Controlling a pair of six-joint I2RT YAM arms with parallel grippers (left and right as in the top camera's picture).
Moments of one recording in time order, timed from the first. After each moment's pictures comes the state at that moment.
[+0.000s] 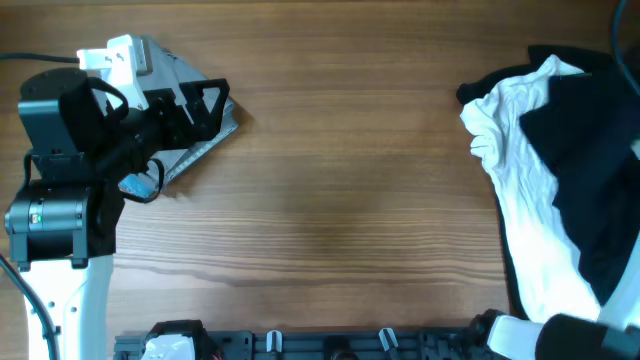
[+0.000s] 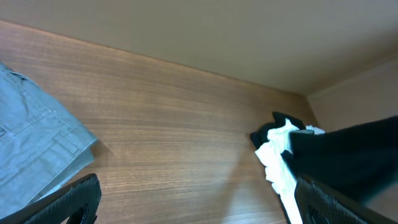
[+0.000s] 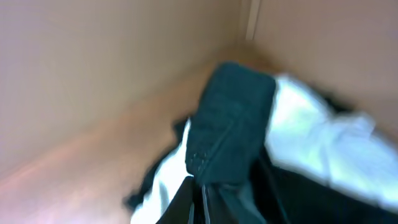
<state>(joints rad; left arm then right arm) 0.03 1.13 1.37 -0.78 0.47 -0.34 -0.44 1.48 1.65 -0.80 0.00 0.18</state>
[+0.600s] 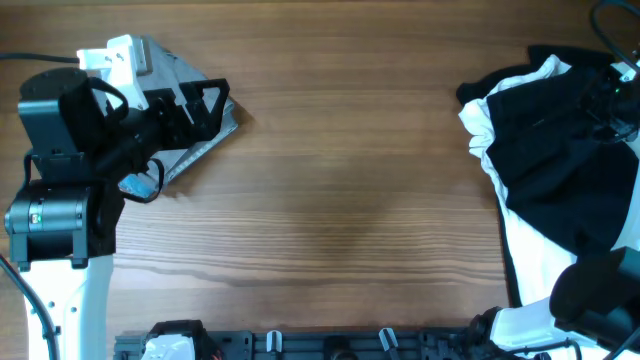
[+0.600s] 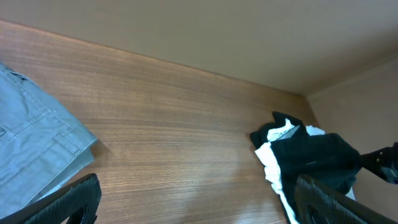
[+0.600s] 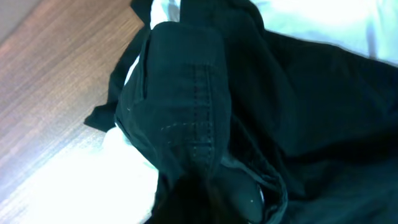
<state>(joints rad) 0.03 1.13 1.37 -0.78 0.47 -0.34 -0.44 1.69 1.65 -1.05 -0.02 0.28</state>
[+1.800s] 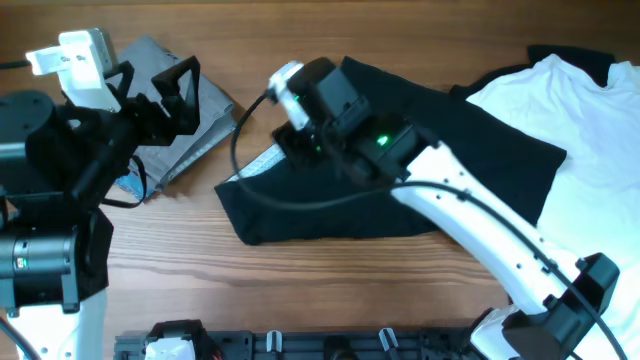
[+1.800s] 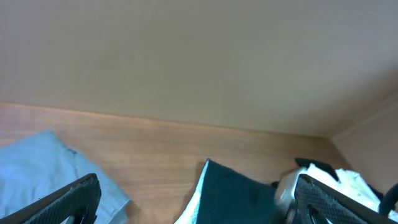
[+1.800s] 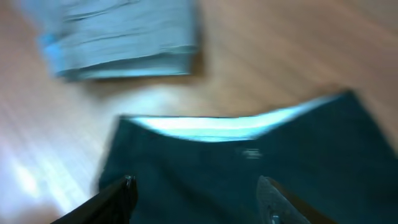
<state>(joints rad) 0.05 1.03 1.38 -0.63 0.34 -0.28 0.75 1.68 1.65 -0.83 0.04 0.06</state>
